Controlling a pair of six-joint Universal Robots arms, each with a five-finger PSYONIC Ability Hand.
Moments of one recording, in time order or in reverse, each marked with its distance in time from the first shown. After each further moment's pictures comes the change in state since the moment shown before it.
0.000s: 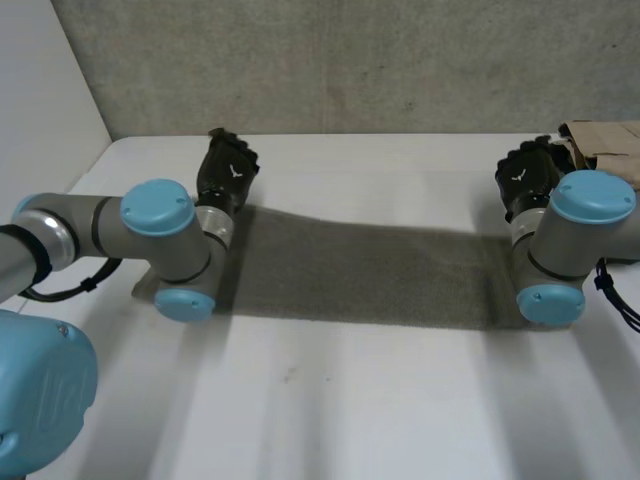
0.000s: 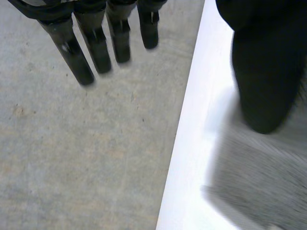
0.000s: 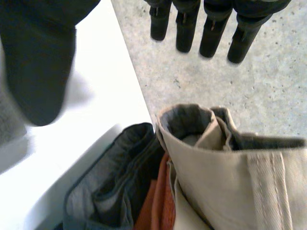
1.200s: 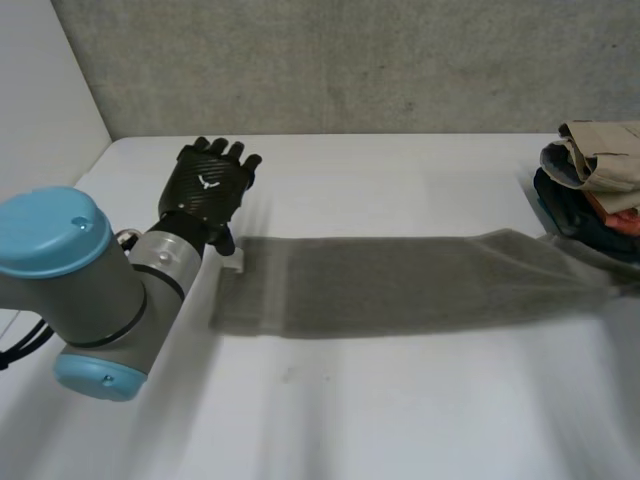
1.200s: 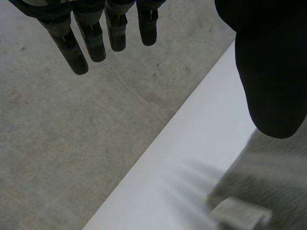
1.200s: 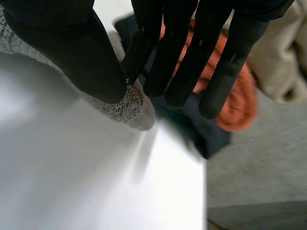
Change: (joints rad) left arm -0.011 0.608 -0.670 -0.006 0.087 -0.533; right arm -0.490 -0.516 0.638 0.211 -0.304 0.294; left_hand -0.008 -0.066 -0.075 -0.069 -0.057; right_hand 0.879 0.934 0.927 0.940 0.888
